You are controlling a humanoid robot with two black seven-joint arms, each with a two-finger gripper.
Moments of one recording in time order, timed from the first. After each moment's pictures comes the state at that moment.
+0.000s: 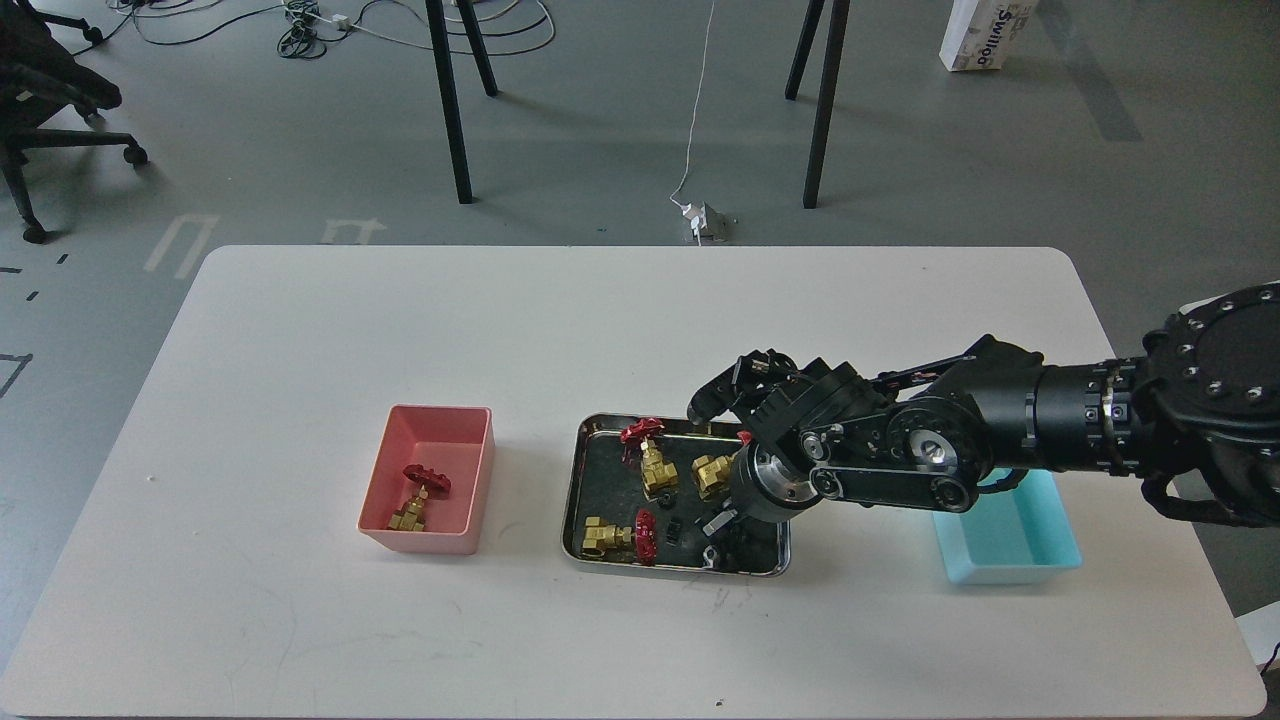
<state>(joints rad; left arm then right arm) -1.19 0.68 -0.81 -0.99 1.04 -0.15 -0.08 1.33 -0.06 -0.50 1.05 -1.07 0.49 -0.14</state>
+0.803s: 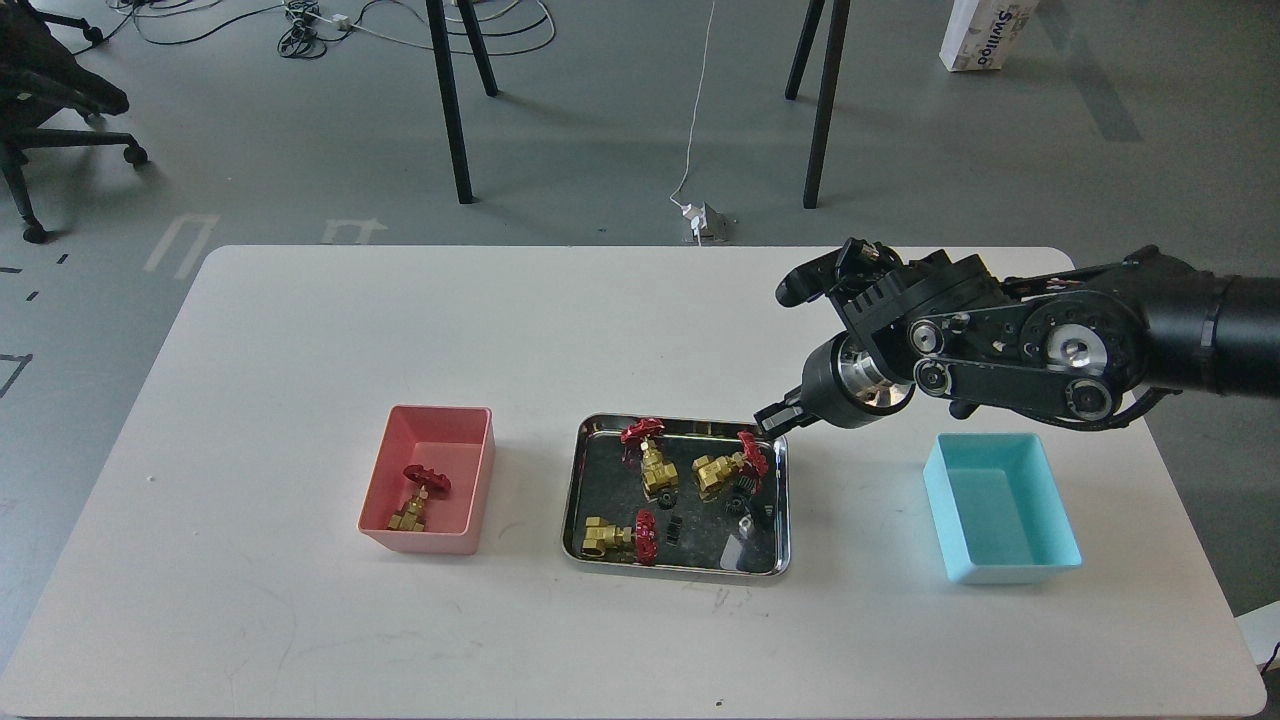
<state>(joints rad) -1.17 0.67 -0.81 -1.00 1.04 -0.14 -0.08 1.45 -0.32 -0.43 1.19 -1.01 0.49 -0.15</state>
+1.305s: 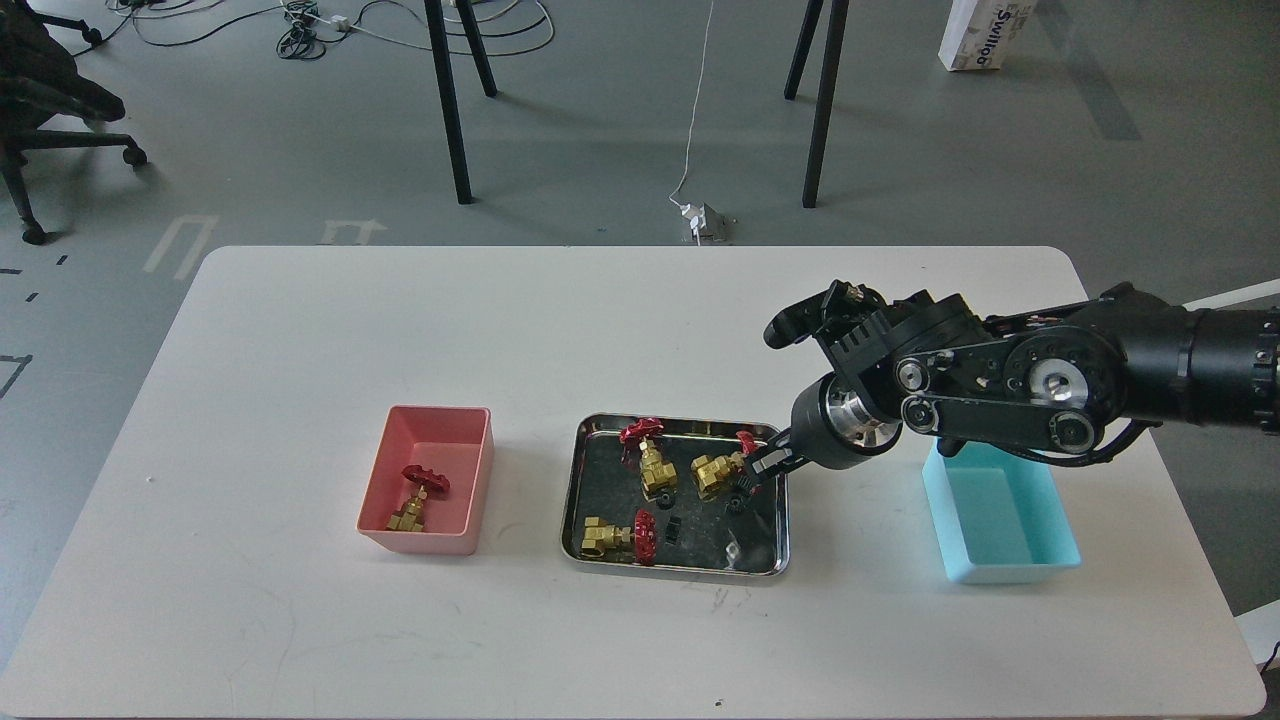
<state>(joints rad) -1.17 0.68 -0.81 -1.00 1.04 -0.15 -0.08 1.35 -0.25 -0.43 1.20 -1.01 0.49 -0.14</state>
